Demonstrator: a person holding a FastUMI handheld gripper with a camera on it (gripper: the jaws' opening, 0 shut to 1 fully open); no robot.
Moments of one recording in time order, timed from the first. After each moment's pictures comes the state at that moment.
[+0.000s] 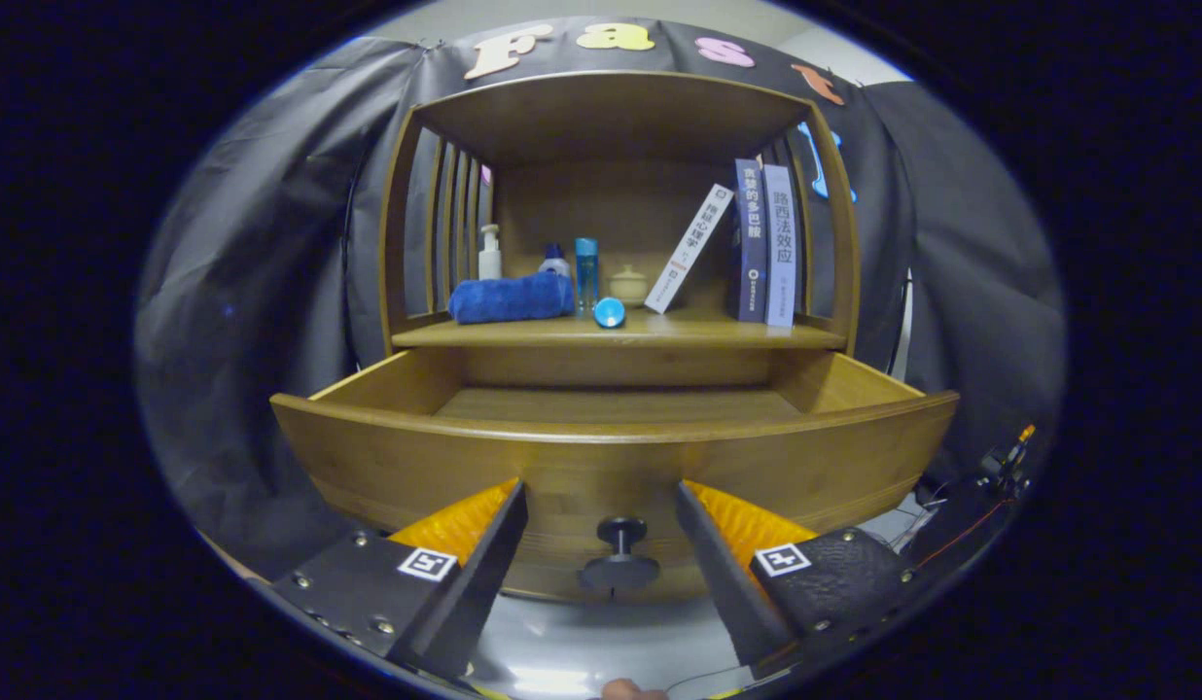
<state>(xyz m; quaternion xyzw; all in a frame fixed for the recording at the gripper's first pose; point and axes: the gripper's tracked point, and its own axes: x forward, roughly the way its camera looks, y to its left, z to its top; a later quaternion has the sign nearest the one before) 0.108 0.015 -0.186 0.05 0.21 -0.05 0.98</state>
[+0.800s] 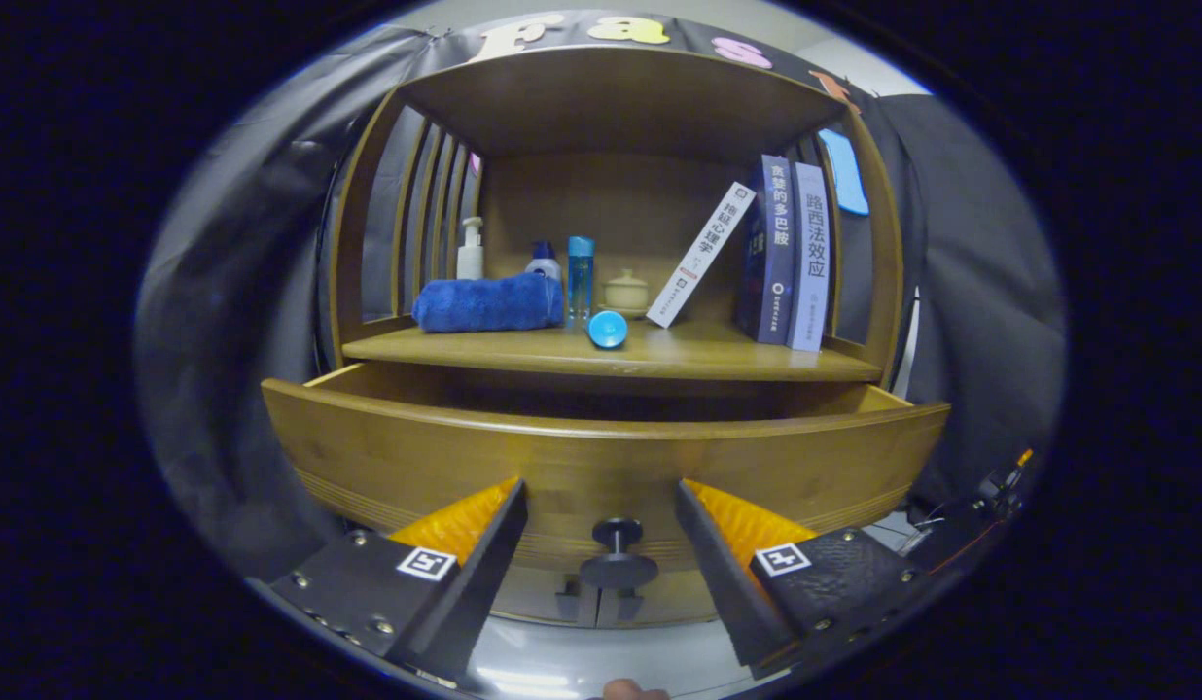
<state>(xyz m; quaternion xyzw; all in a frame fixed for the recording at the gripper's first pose) 0.186 0.010 -0.205 0.03 0.21 -0.06 0.98</state>
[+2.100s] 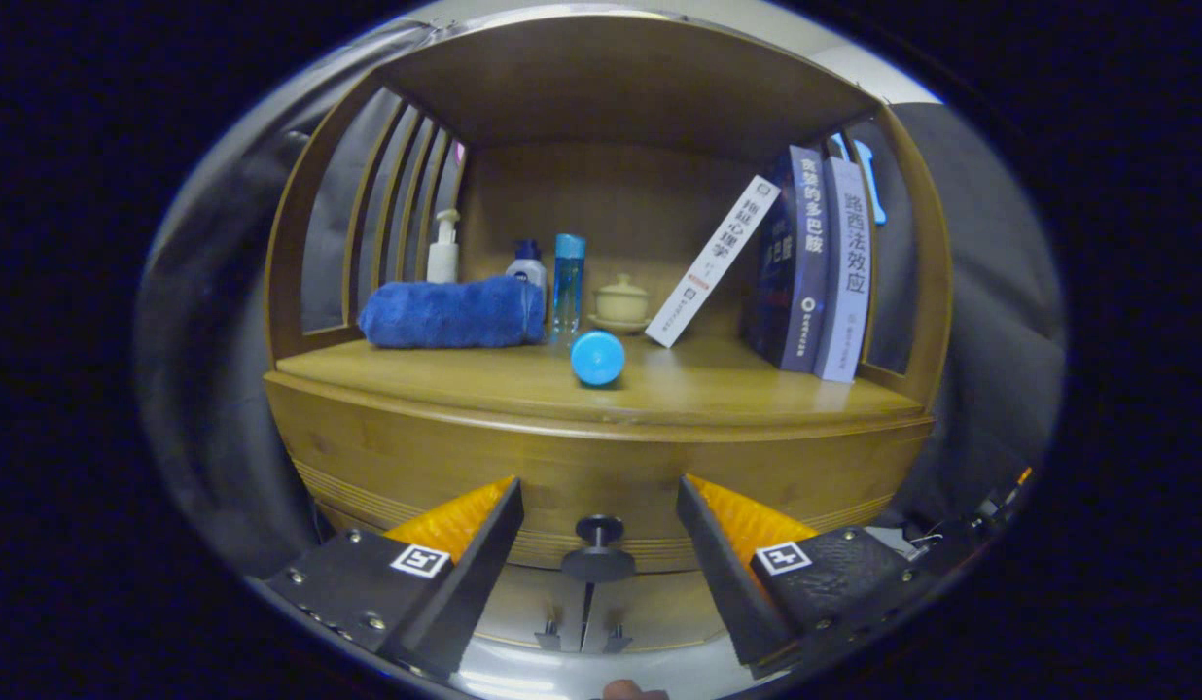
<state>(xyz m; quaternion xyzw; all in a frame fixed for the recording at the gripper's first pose) 0.241 -0.010 -0.191 0.01 0.19 -0.06 0.98</state>
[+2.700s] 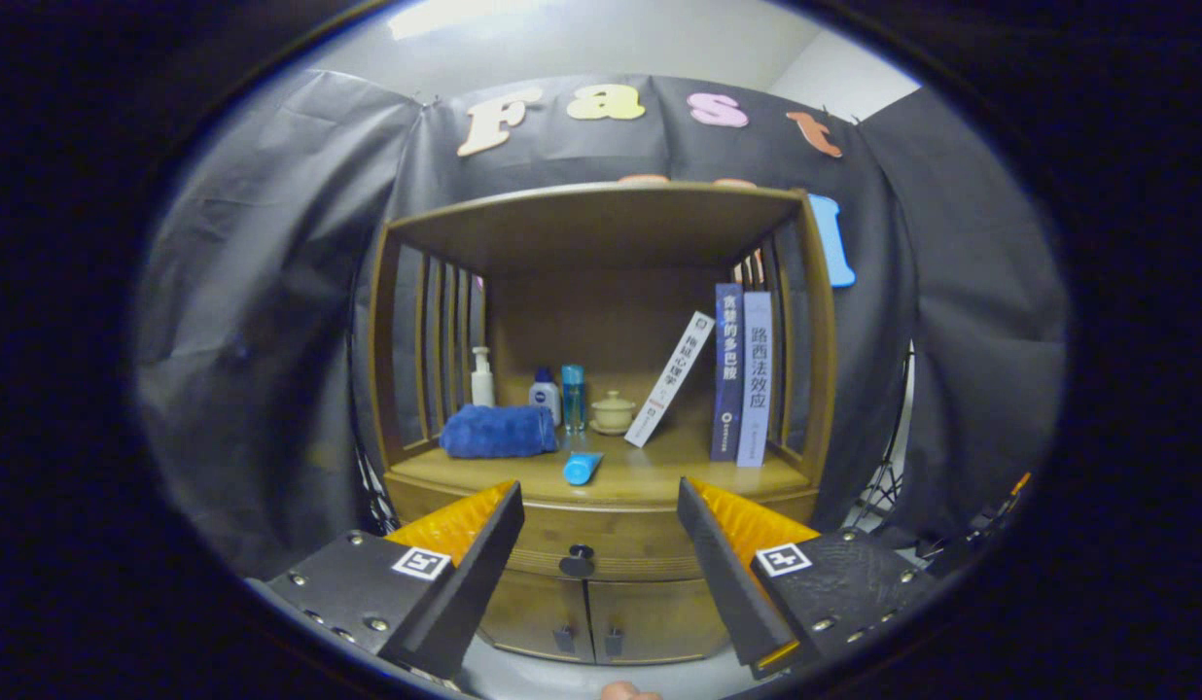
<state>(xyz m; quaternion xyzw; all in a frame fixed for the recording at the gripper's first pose) 0.125 -0.058 -0.029 0.07 0.08 -0.02 0.99</state>
